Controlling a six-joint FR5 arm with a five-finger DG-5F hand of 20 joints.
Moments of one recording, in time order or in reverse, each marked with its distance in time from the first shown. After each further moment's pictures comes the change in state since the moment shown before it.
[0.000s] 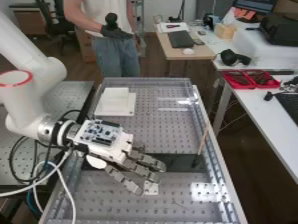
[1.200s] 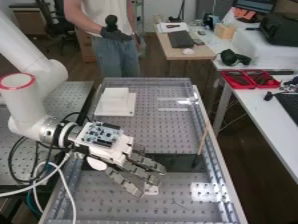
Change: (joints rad) arm 0.009 -0.017 -0.006 0.018 0.021 -0.035
